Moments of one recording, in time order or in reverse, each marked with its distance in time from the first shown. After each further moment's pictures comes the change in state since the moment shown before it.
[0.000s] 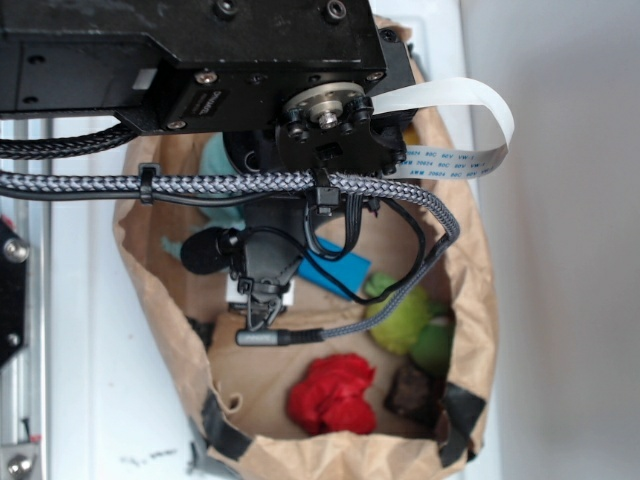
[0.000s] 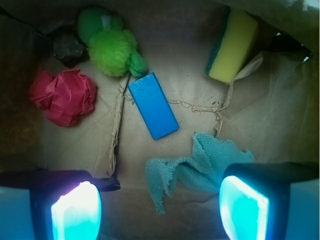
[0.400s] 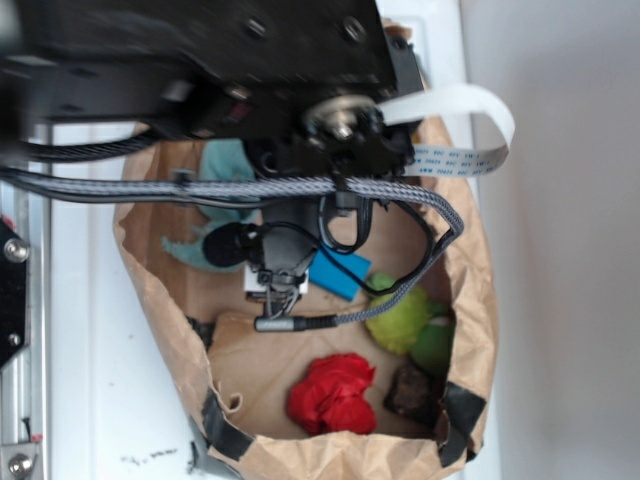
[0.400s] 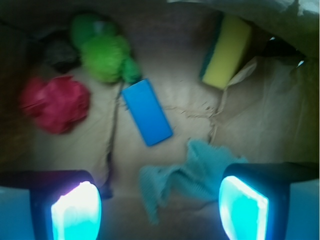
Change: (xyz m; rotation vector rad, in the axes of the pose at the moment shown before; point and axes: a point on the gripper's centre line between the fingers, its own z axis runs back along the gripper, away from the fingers) arm 0.005 0.008 -0.027 0.041 0.019 0.016
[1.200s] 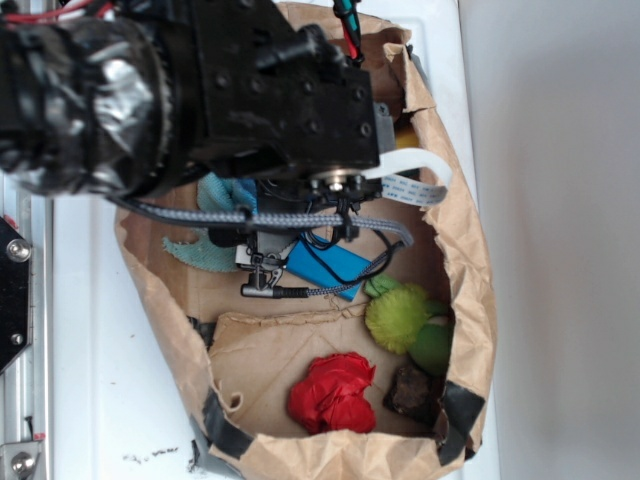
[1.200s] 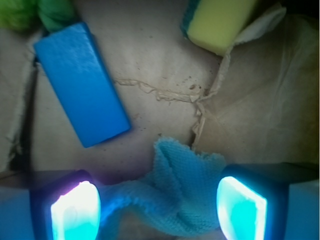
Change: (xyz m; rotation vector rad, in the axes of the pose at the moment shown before) arm -0.011 0.019 -0.054 0.117 0.088 -0.067
